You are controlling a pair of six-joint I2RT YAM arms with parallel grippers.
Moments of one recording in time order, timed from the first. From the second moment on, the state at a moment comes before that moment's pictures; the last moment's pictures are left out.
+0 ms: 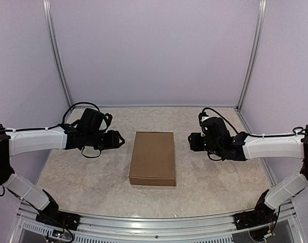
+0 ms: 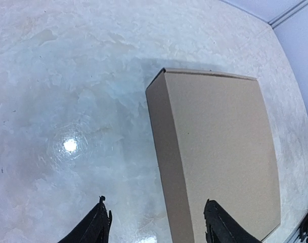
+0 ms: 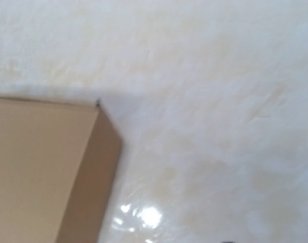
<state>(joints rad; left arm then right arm) -0.61 1.46 0.88 -0.18 0.04 -0.55 0.78 1.45 0.80 0.05 0.38 0.48</state>
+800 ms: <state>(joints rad) -0.60 0.91 1.03 -0.47 -0.22 -0.32 0.77 0.97 0.86 -0.34 0.68 0.35</state>
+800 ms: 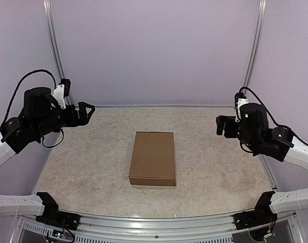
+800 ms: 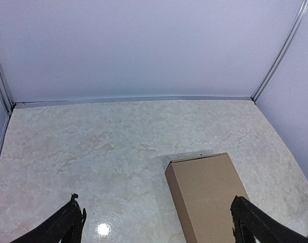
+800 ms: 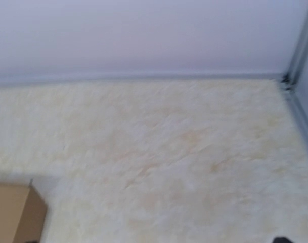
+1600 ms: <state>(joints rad) -0.52 0.72 0.87 -0.36 -0.13 -0.20 0.77 0.75 0.84 -0.42 0.71 0.12</state>
